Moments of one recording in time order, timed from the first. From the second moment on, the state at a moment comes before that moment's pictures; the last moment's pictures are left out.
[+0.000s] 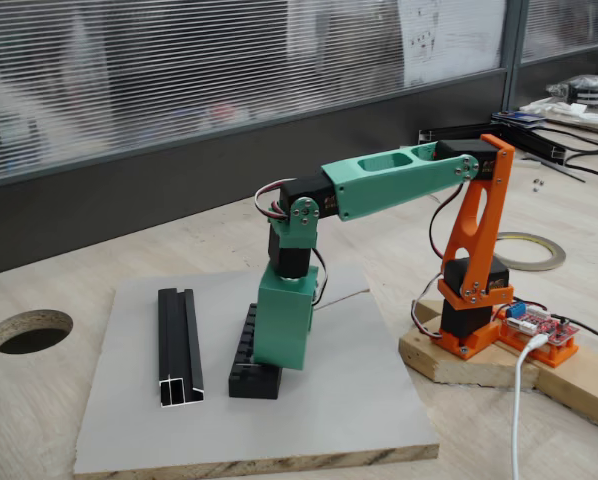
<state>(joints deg) -24.5 91.8 104.4 70.0 208.5</state>
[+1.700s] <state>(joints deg) -24.5 92.0 104.5 72.6 208.5</state>
